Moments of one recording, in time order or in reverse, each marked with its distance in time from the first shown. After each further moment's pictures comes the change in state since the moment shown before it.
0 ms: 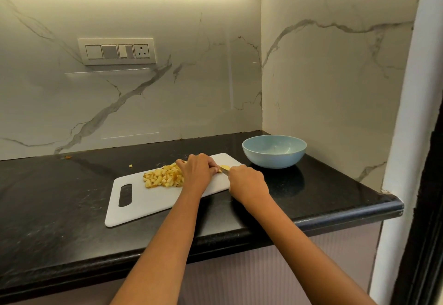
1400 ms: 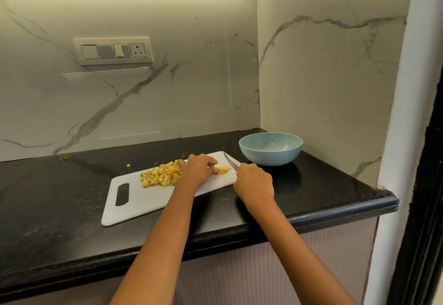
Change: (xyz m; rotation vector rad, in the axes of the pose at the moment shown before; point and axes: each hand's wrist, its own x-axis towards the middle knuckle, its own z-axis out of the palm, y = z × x) left_hand 0.001 0.006 -0.012 0.019 -0.288 0.038; right_hand -0.011 0.012 -0.002 0.096 0.012 0.192
